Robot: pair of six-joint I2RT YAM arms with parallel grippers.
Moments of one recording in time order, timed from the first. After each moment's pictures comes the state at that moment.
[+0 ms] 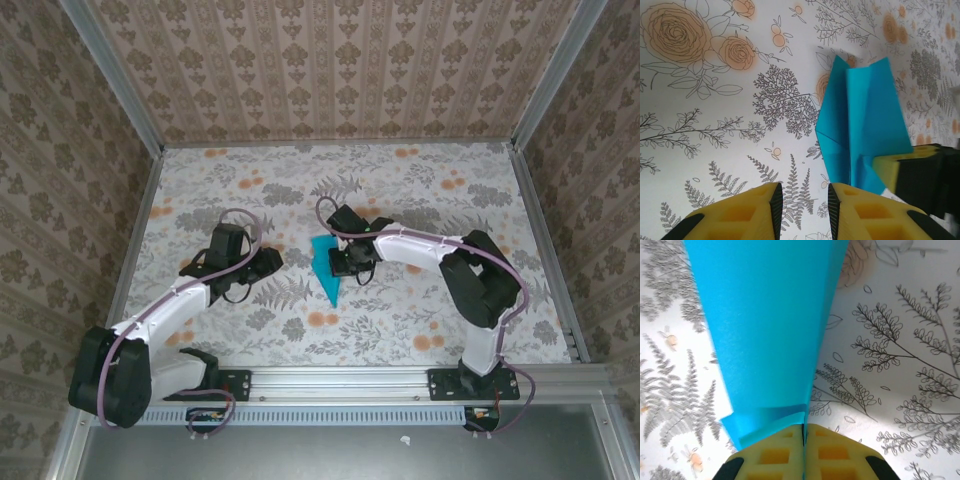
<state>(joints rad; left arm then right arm) -0.40 1.15 0.57 -0.23 0.34 -0.73 0.70 1.83 1.22 -0.56 -0.14 0.54</state>
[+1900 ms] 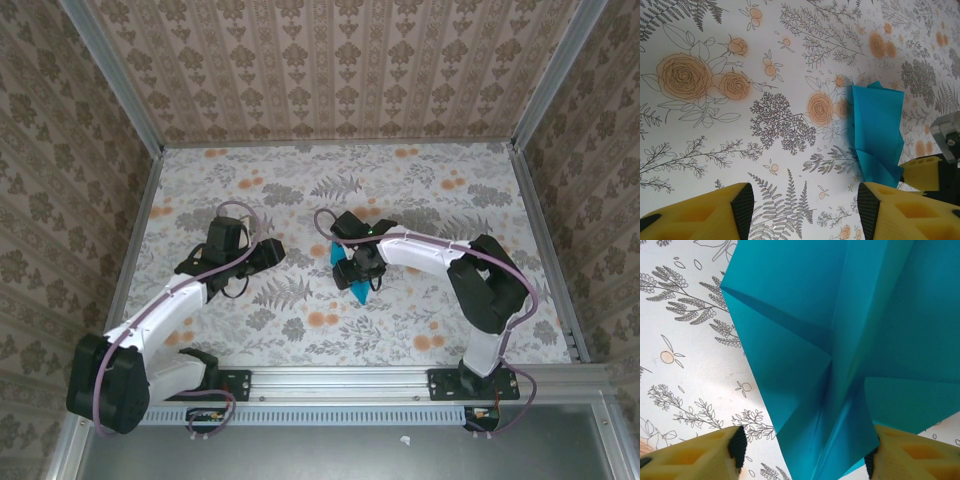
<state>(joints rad) -0.41 1.12 0.64 -0.28 0.29 -0.66 0.71 1.81 1.19 -0.72 -0.02 0.35</state>
